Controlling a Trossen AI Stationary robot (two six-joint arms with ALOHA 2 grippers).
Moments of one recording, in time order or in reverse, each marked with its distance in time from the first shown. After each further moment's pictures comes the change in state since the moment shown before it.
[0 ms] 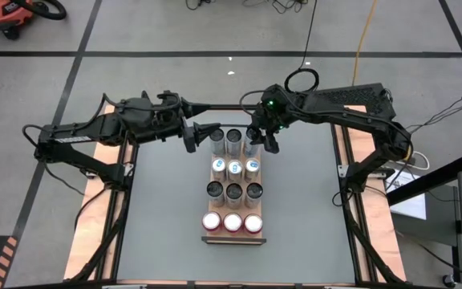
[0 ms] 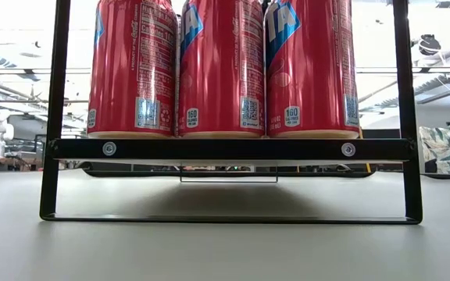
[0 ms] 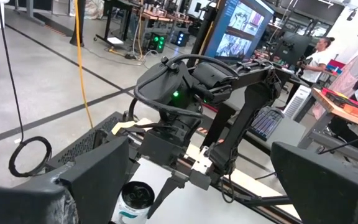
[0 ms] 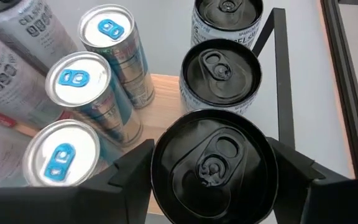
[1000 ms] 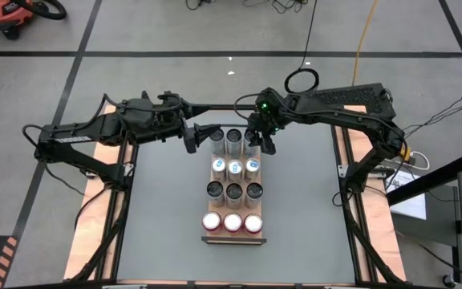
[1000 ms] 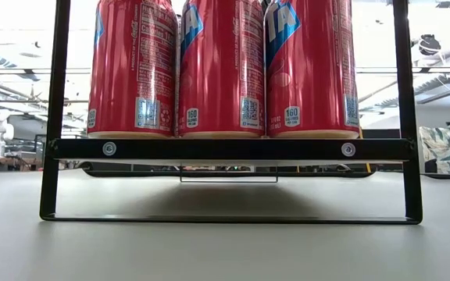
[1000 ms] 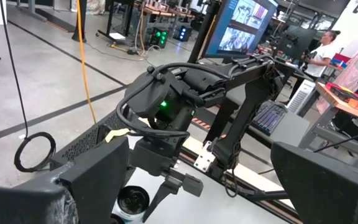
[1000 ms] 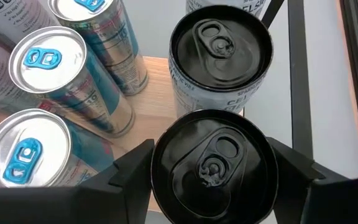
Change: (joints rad) left arm 0.000 0.000 0.000 -0.025 -0.002 0.000; right arm 0.002 0.071 0.002 0.000 0.022 -0.016
